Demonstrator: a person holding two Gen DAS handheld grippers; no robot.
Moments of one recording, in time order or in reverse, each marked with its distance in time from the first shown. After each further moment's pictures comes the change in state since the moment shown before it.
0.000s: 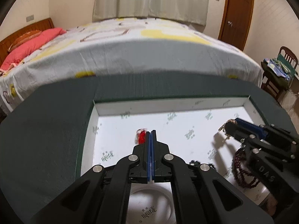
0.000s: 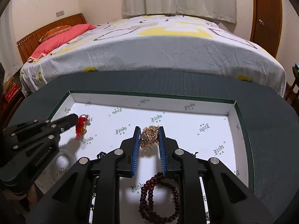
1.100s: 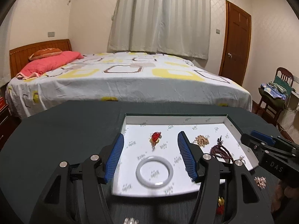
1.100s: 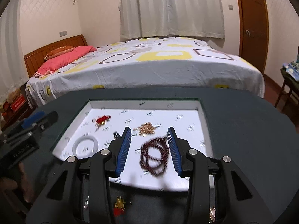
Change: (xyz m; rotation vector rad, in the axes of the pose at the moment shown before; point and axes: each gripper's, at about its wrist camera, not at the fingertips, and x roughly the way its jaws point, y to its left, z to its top) left arm -0.134 0.000 -0.054 -0.048 -0.304 0.049; right arm -0.120 -0.005 -0.056 0.031 -0.186 -0.025
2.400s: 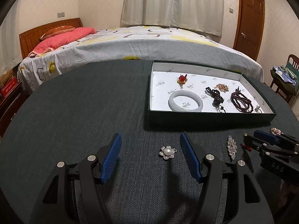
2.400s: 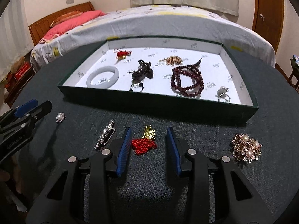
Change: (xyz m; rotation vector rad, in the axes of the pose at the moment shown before) left arm -0.023 0.038 -0.085 -0.015 0.205 0.093; right arm 0.012 0.047 -0.085 -0.061 0.269 0.043
